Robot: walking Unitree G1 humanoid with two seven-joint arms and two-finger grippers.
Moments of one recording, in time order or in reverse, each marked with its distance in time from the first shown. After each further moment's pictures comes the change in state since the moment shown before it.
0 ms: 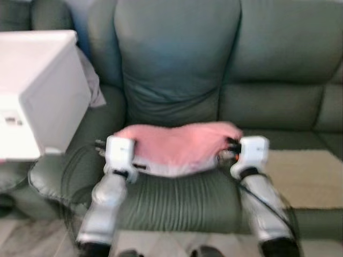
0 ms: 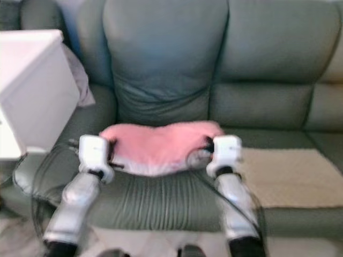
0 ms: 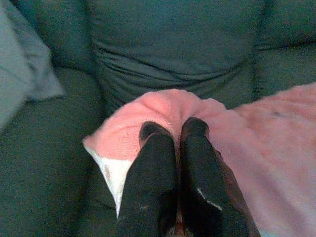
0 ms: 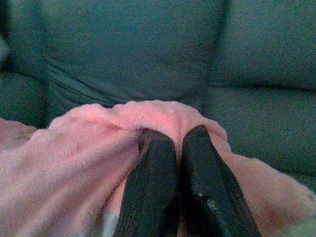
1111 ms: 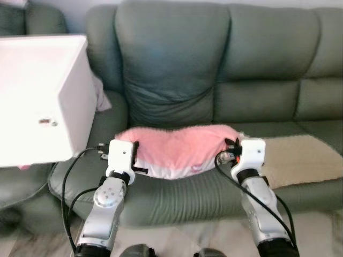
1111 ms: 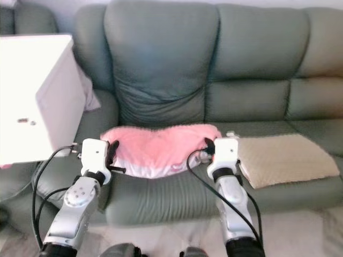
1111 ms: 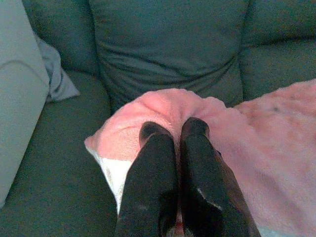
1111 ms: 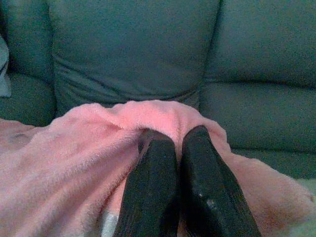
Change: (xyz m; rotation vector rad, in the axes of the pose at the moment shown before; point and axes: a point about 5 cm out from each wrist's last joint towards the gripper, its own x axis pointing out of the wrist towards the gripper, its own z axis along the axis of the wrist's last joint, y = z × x) left arm -0.005 0.008 -0.003 0.026 0.005 0.018; right arm 0.000 0.008 -0.004 0.014 0.007 0.018
